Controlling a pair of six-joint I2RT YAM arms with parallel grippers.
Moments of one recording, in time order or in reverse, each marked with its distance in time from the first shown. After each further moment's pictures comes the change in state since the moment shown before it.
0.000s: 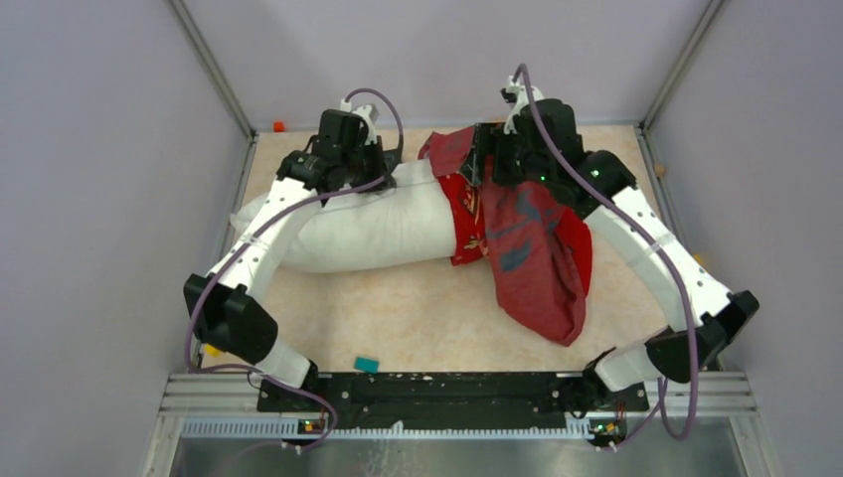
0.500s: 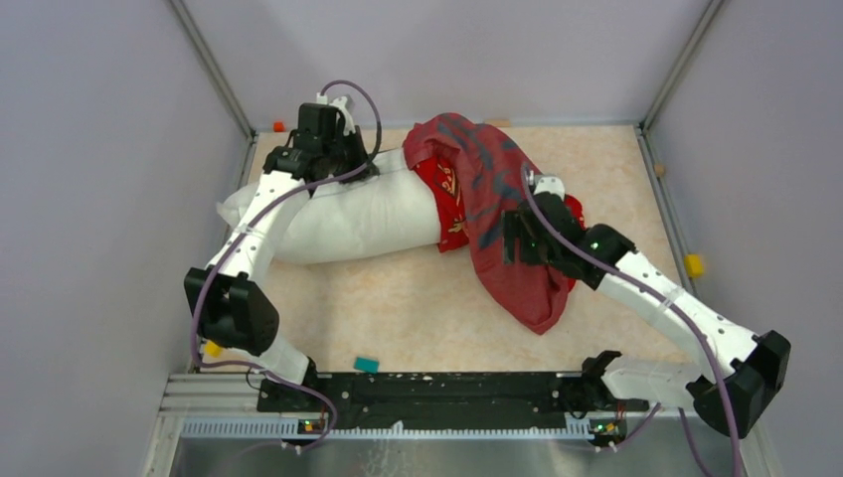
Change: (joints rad) left arm 0.147 0.055 0.000 0.087 0.067 -0.003; right arm 0.100 -0.336 -0.544 -0.094 0.393 0.096
